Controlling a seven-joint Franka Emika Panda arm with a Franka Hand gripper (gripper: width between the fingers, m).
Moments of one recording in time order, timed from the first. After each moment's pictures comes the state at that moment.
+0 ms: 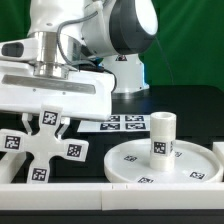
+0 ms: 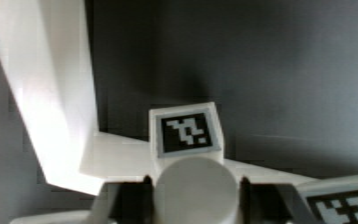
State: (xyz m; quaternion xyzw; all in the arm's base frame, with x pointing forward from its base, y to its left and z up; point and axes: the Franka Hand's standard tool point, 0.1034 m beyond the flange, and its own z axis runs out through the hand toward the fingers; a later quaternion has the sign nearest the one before) arm 0.589 -0.155 0.061 0.97 0.08 0.23 0.08
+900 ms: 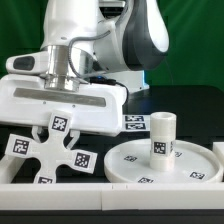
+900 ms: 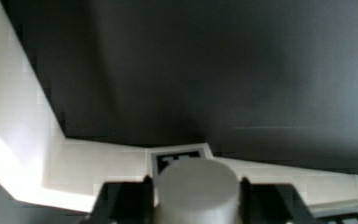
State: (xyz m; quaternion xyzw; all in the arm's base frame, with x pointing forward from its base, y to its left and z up) arm 0.603 -0.140 0.045 0.96 0.02 0.26 0.08
